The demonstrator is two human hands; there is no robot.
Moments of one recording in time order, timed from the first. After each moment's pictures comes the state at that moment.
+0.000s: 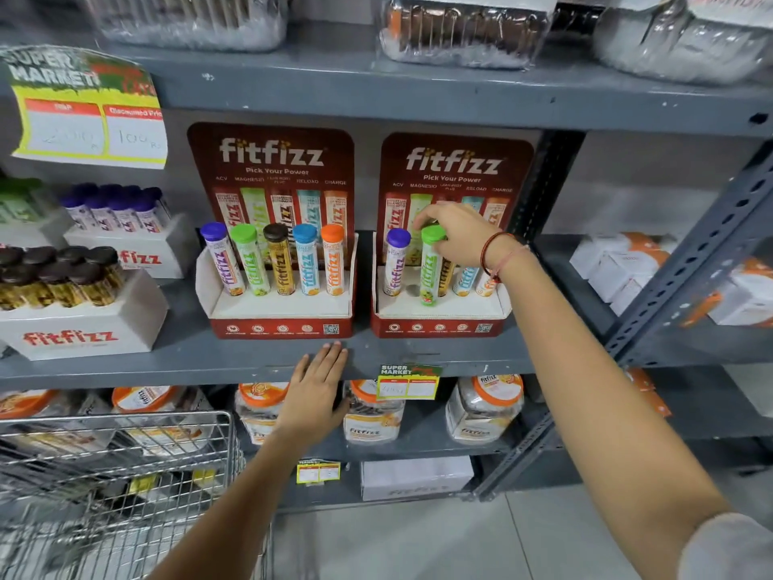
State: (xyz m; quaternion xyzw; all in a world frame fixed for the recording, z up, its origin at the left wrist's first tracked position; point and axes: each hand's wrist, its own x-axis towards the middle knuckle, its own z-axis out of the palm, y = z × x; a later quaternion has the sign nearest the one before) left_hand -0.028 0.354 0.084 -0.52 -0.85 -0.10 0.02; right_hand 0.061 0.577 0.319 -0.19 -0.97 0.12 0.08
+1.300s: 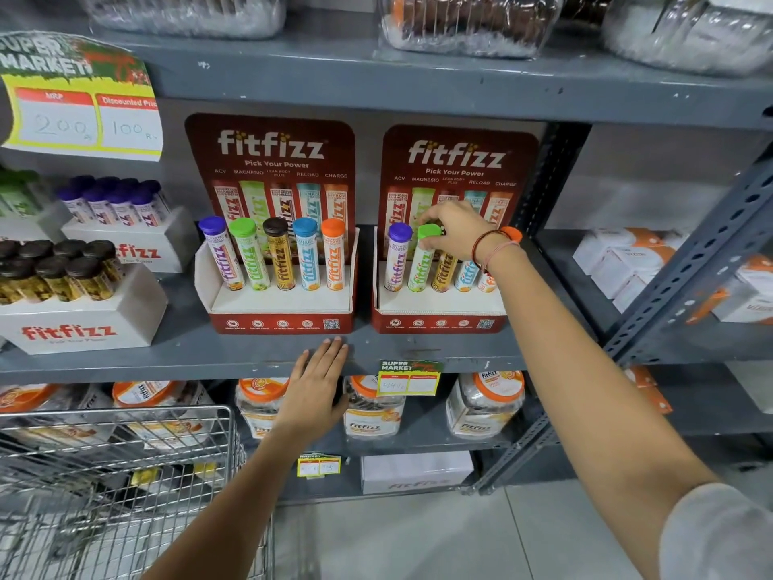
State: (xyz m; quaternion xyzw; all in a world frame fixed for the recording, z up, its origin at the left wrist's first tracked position) left_hand -0.030 0.354 0.079 -0.51 -0.85 -0.10 0.02; right_hand 0.042 0.604 0.293 -0.23 -0.96 0.14 0.07
